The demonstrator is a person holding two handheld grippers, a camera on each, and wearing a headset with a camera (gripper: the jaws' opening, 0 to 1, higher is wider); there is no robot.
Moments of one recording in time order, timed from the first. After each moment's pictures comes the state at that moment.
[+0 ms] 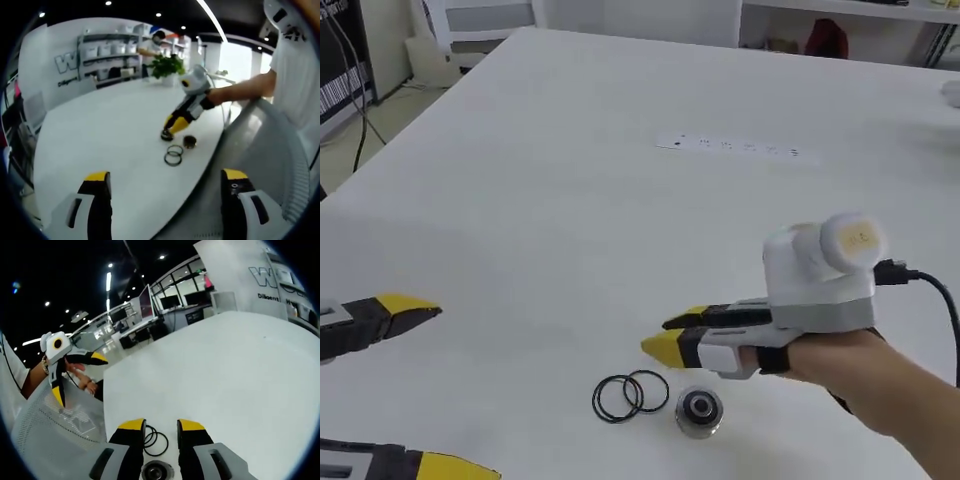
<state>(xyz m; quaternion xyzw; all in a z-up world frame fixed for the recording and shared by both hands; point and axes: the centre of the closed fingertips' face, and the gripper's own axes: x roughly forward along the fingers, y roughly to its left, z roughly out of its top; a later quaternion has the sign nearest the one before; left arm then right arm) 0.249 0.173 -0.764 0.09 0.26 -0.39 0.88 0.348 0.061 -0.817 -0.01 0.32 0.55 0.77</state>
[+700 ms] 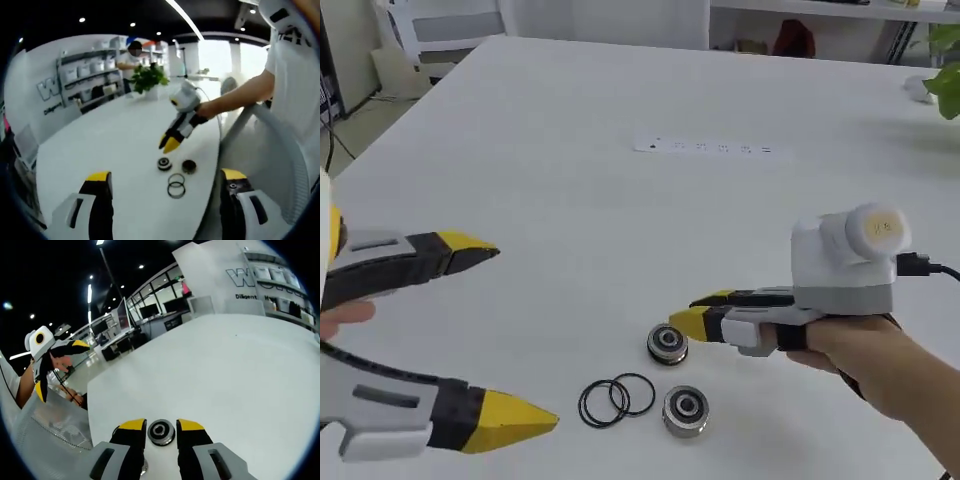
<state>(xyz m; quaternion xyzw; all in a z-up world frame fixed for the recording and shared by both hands) 0.294 0.119 -0.718 0.17 0.18 -0.47 0.85 0.377 0.022 -0.823 0.02 0.32 0.49 0.81</state>
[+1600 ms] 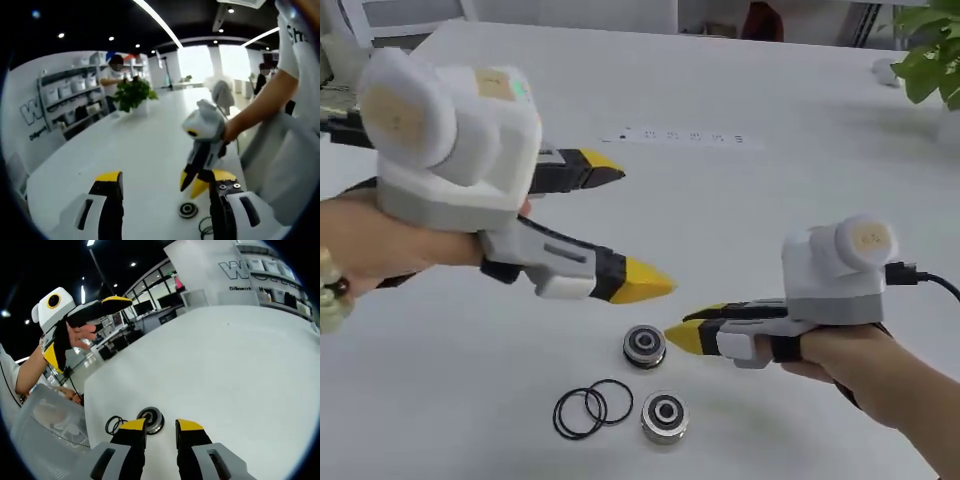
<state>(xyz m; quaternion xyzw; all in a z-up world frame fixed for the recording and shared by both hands) 0.392 0.023 -0.722 0.18 0.12 -0.53 0.82 0.379 0.005 -0.843 0.03 0.35 0.48 0.81</state>
